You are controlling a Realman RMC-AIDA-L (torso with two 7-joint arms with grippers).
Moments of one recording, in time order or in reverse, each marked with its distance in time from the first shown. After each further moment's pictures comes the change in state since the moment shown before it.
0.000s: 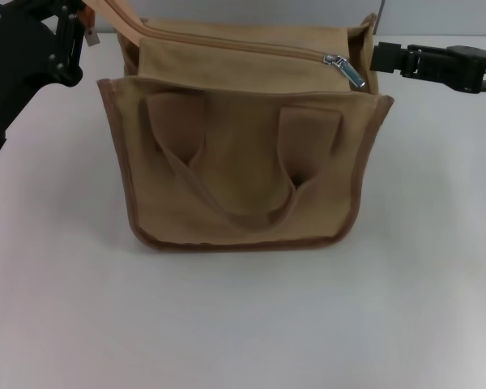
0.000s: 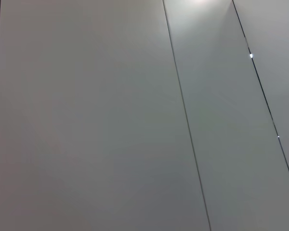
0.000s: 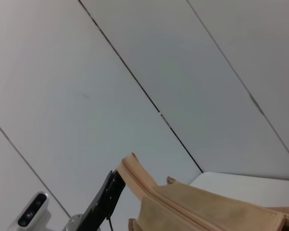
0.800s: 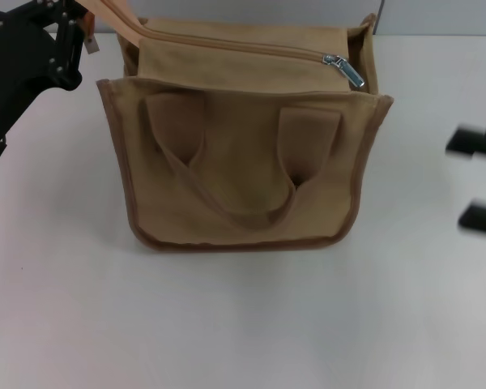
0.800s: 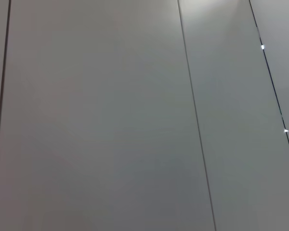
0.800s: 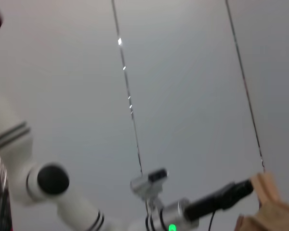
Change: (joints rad) left arm 0.006 0.002 0.001 -0.002 0.007 -0.035 -0.039; right arm -0.215 0.003 0.043 0.088 0.097 -0.411 -0.647
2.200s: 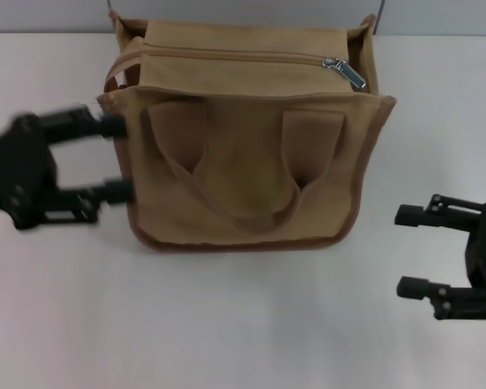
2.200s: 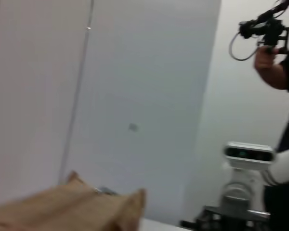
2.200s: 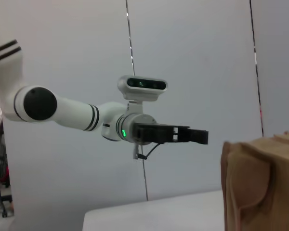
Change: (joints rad) left arm 0.100 0.113 0.224 0.496 0.369 0.359 -0.775; right arm 0.016 0.001 -0.001 0.150 -0.246 0.128 -0.293
